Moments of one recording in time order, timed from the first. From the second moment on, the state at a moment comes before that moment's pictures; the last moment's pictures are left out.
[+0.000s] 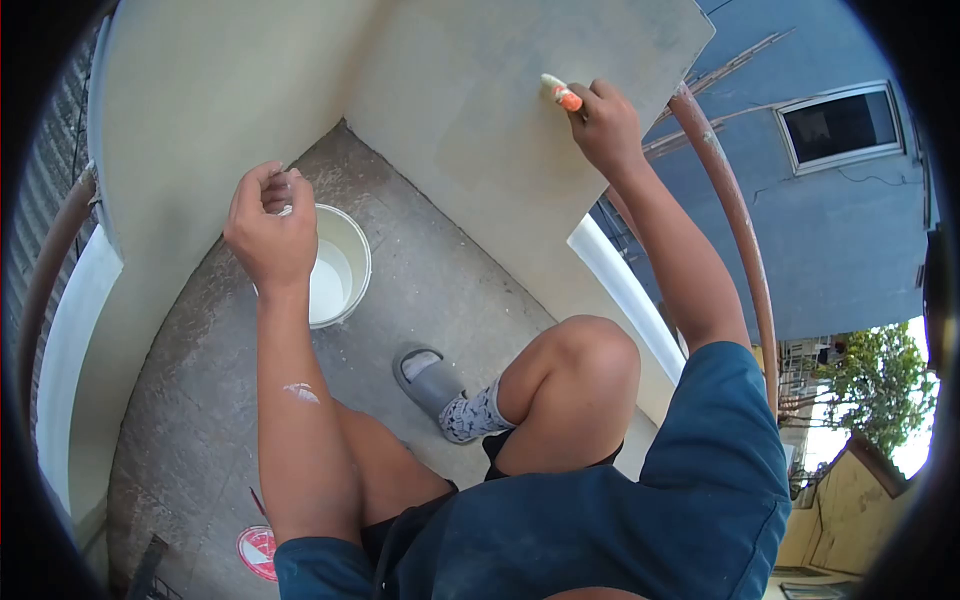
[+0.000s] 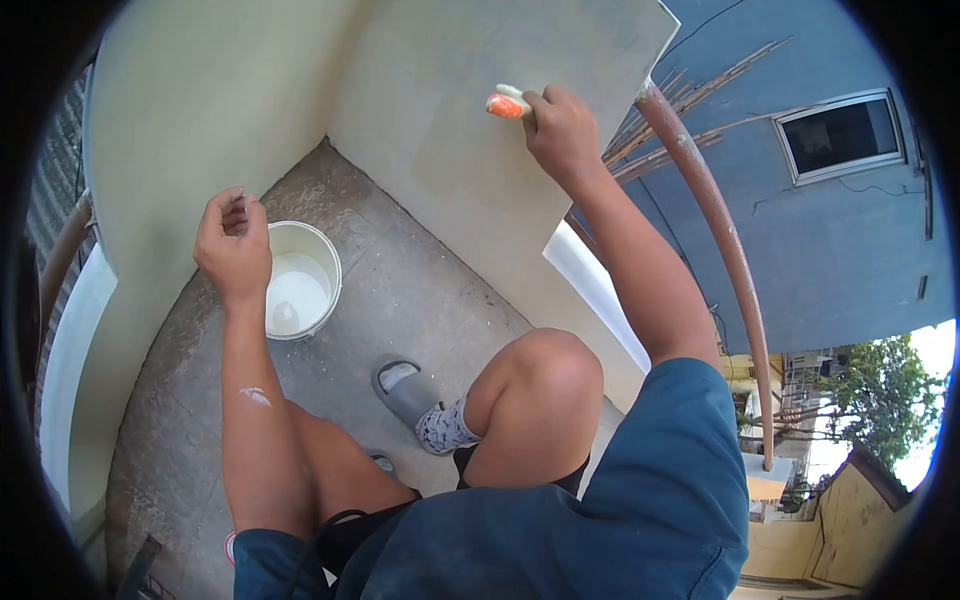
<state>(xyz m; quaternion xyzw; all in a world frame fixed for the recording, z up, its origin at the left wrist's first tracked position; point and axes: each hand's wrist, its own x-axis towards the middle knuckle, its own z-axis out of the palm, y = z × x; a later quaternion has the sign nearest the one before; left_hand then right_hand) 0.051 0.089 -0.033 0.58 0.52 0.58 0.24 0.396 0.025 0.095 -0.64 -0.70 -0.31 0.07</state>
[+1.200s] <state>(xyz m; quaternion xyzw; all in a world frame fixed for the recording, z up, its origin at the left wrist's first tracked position) 0.124 -0.030 -0.066 0.82 0.32 -0.21 0.42 0.381 0.059 -0.122 -0.56 -0.81 -0.17 -0.09</state>
